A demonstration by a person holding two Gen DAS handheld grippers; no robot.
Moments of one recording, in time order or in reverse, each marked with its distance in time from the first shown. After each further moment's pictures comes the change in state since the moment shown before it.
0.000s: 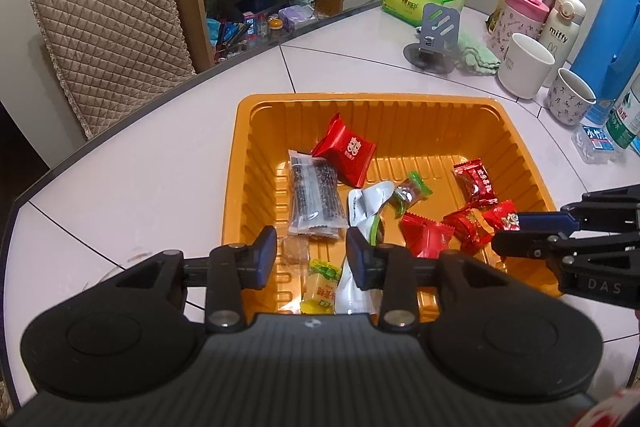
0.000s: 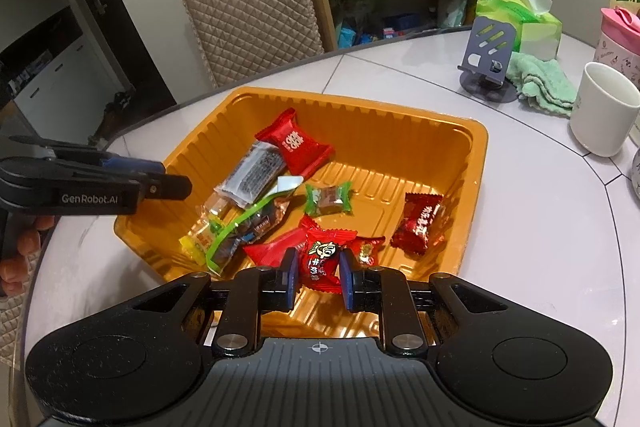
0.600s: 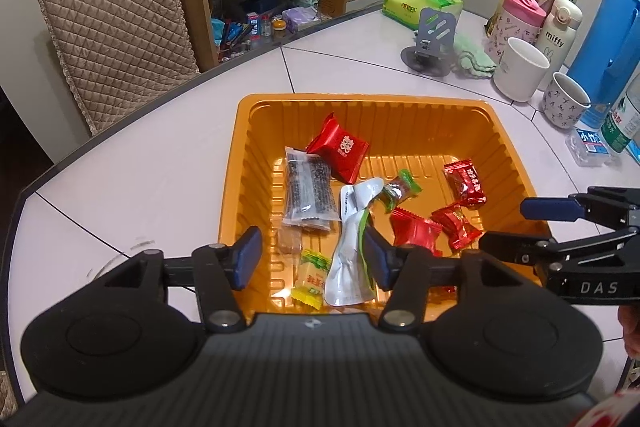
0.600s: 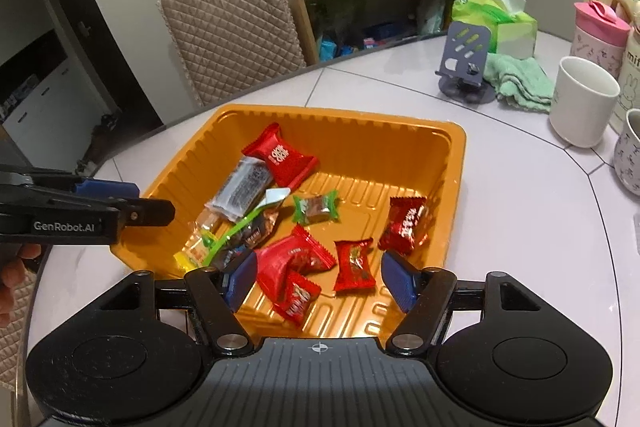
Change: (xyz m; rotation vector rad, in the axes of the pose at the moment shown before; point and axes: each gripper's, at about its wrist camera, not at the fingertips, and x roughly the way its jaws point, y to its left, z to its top) left arm -0.017 -0.007 -0.004 -0.018 -0.003 0.008; right arm -0.012 -0.004 -0.003 0.057 -0.032 -0.027
